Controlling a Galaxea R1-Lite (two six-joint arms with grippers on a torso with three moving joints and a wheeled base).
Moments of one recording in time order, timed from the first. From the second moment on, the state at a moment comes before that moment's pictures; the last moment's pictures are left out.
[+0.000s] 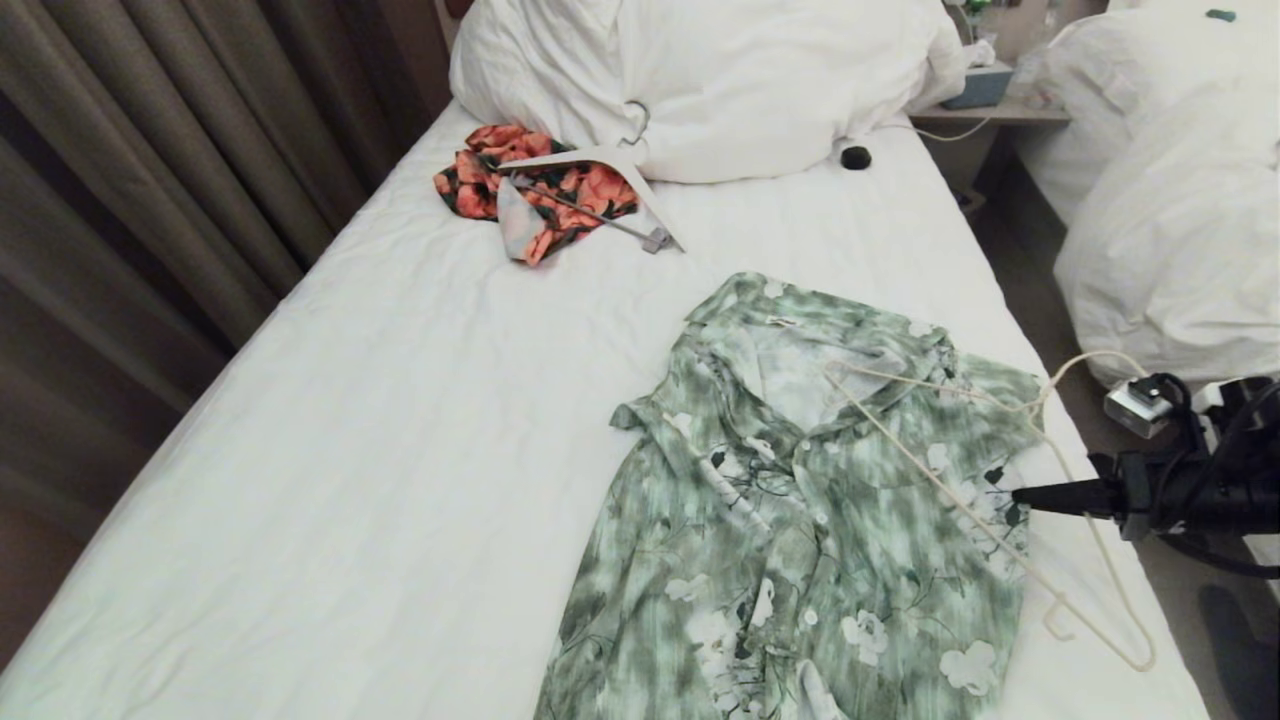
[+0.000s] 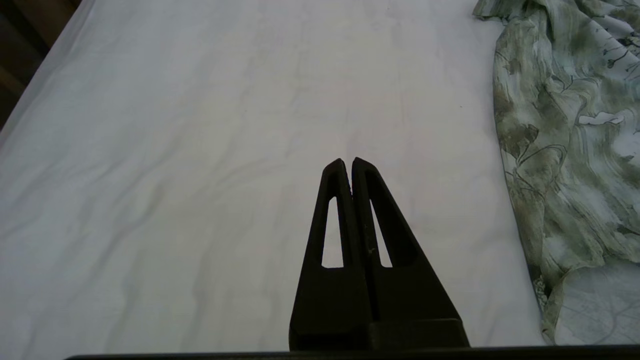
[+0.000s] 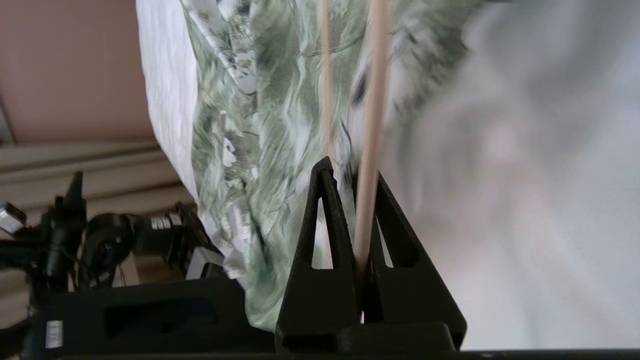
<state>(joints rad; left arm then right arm) -0.01 0.00 -0.02 0.05 0.00 0.02 -0.33 1.96 -1.10 0.25 1.12 -0.16</state>
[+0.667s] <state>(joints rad) -0.01 0.00 -0.02 0.05 0.00 -0.19 -0.42 1.81 -1.21 0.50 1.11 -0.19</state>
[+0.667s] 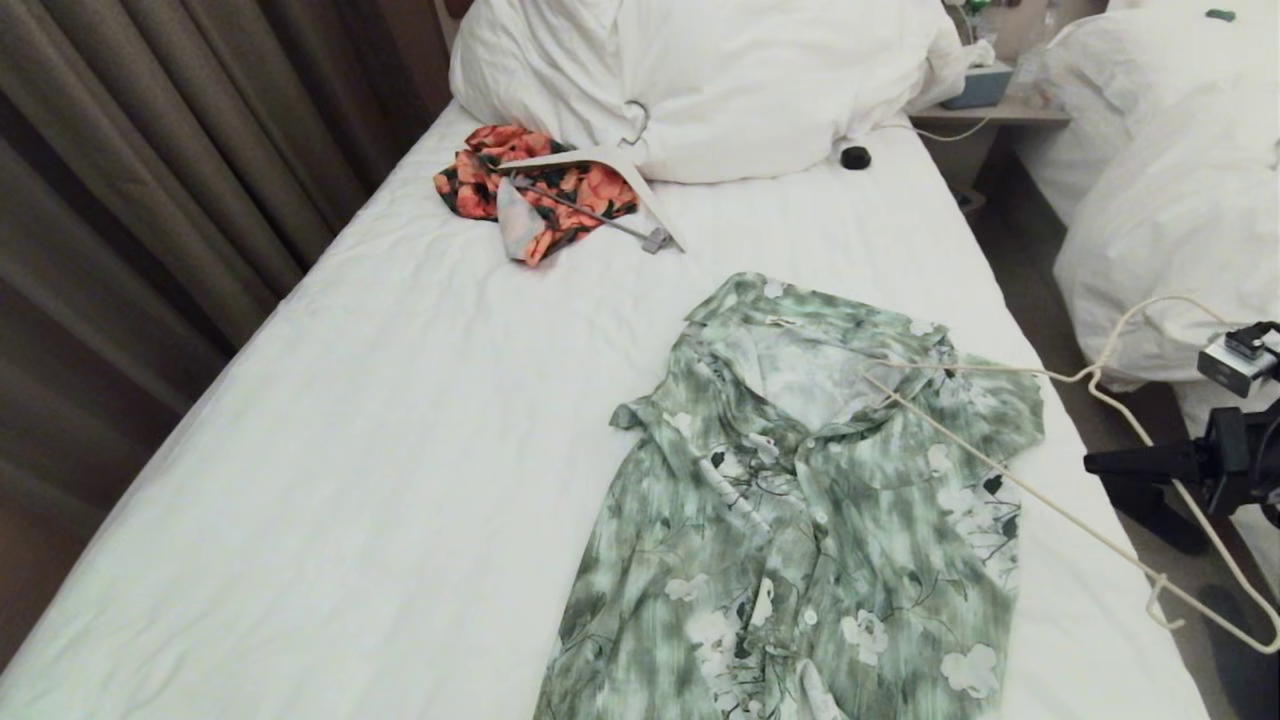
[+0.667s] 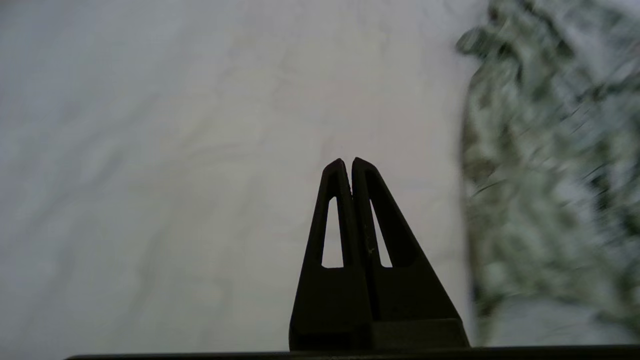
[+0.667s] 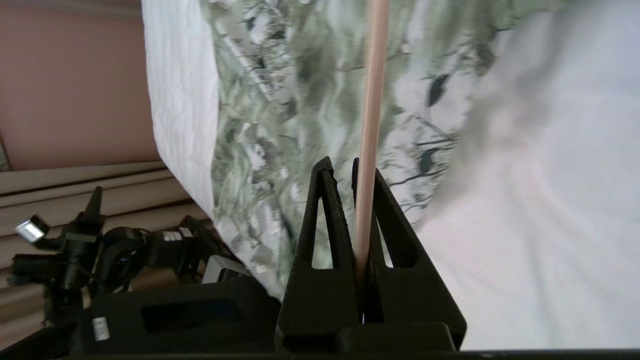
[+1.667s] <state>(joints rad) -0.01 0.00 -0.02 0.05 0.00 0.02 -0.38 1.35 -1.23 0.82 1.01 -0.71</state>
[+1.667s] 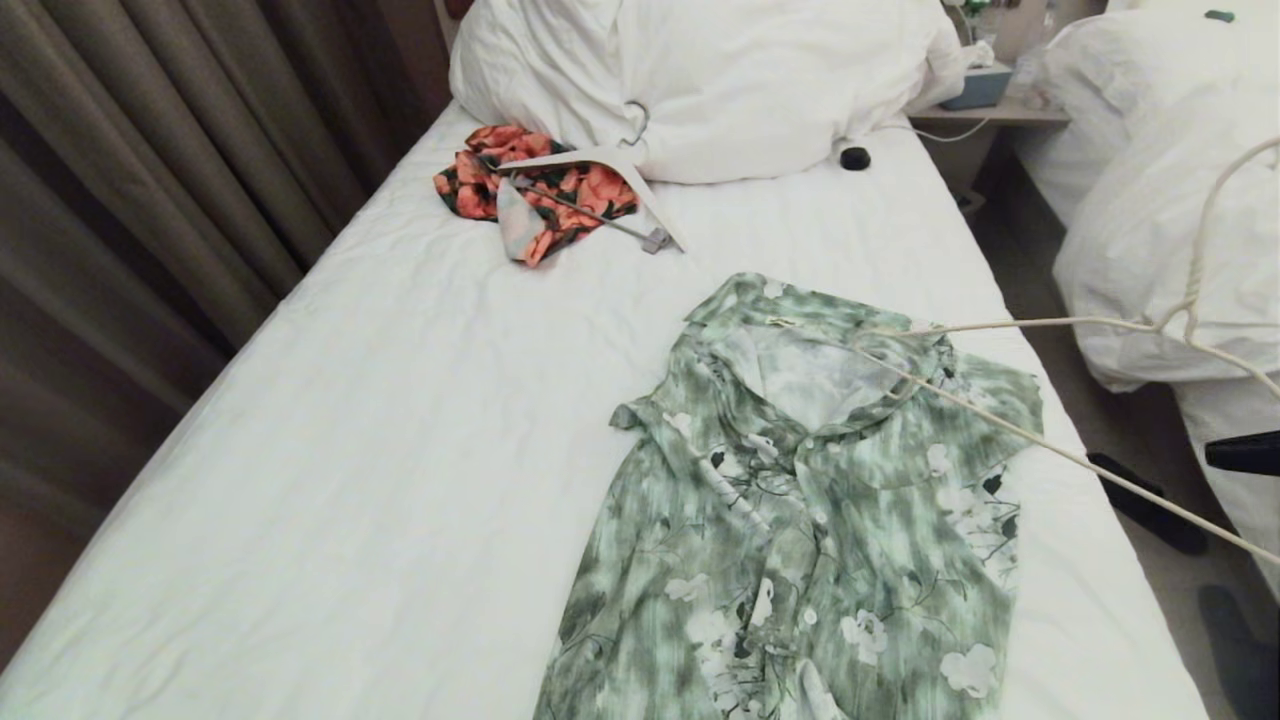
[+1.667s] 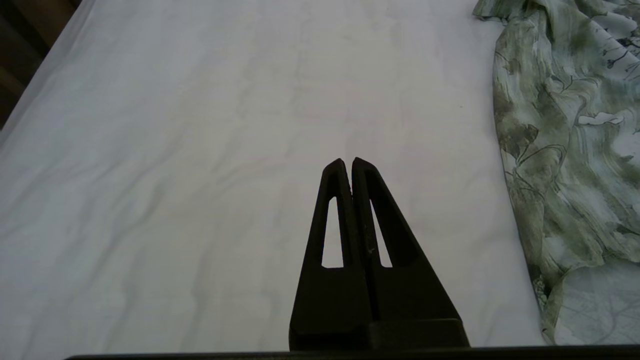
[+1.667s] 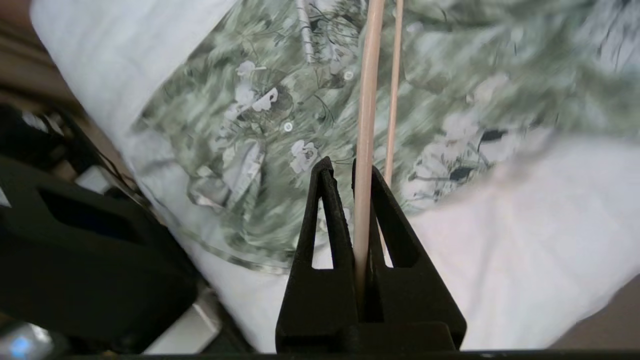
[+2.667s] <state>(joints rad) -0.01 0.00 -0.02 0.05 0.00 0.02 -0.25 1.18 -0.90 0.50 1.25 -0.95</state>
